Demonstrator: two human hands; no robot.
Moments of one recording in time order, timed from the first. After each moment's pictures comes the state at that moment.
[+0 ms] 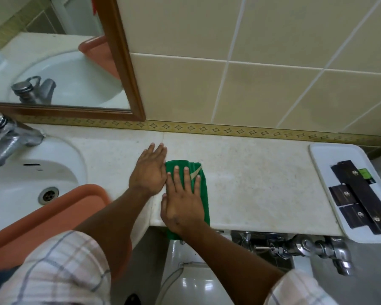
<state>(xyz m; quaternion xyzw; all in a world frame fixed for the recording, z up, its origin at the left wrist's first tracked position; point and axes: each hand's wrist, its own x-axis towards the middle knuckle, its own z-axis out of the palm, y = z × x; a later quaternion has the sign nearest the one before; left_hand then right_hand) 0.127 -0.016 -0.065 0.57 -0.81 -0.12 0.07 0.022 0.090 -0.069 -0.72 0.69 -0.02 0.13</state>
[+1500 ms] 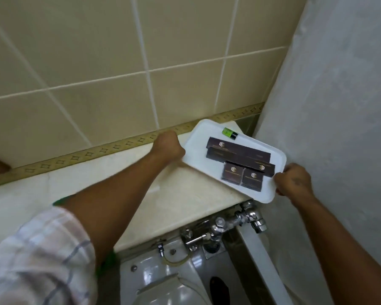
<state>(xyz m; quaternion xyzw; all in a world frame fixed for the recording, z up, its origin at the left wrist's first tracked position) -0.237 0.004 0.021 0.49 -0.84 -0.24 -0.01 -0.447 0.271 0.000 -0.13 0.93 -0.29 0.15</state>
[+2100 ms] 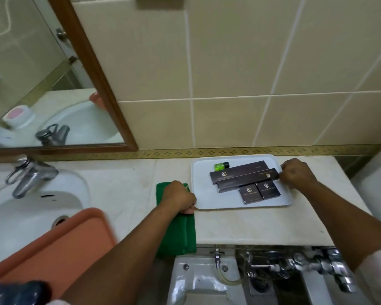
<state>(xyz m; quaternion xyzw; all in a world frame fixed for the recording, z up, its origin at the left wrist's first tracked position) 0.003 0.035 0.019 0.72 -0.51 -0.47 0.06 -0.342 0.055 -0.004 -0.42 0.87 -0.13 0.22</state>
